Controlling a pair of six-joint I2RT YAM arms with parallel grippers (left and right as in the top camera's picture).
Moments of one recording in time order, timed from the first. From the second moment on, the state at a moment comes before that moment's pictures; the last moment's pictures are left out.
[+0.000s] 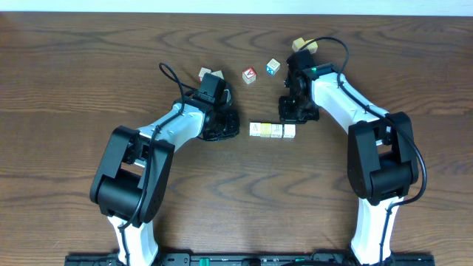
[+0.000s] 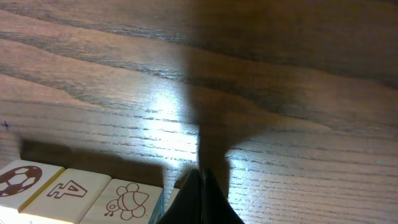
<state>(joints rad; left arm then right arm) -0.38 1.98 1.17 -0.43 0.40 -0.53 0.30 2.13 1.54 -0.90 -0.13 0.29</state>
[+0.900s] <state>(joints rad) -0.38 1.98 1.17 -0.43 0.40 -0.53 0.10 2.14 1.71 -1.24 -0.12 0.30</state>
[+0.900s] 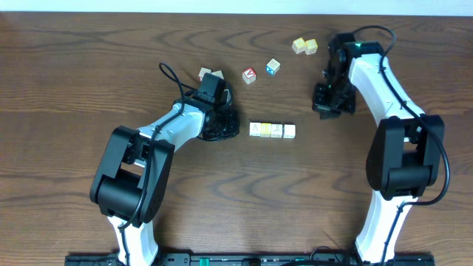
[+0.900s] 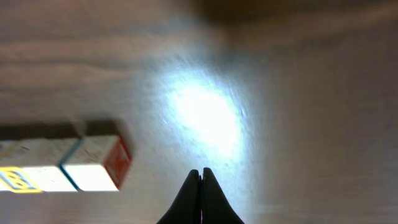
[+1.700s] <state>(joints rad) -0.38 1.98 1.17 -0.43 0.40 -0.53 0.19 2.14 1.51 -1.03 -0.33 0.34</state>
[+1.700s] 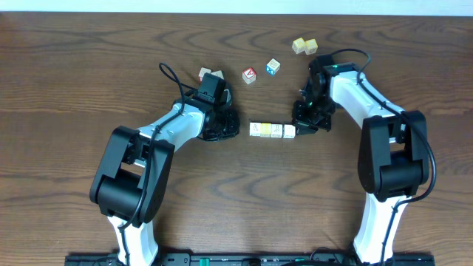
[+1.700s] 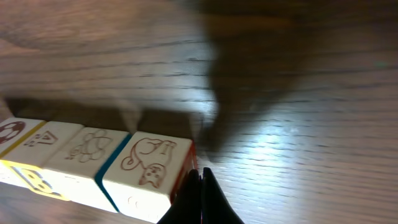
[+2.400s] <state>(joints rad) -0.38 1.98 1.17 -0.43 0.40 -0.51 0.21 2.14 1.51 -1.00 -0.33 0.35</state>
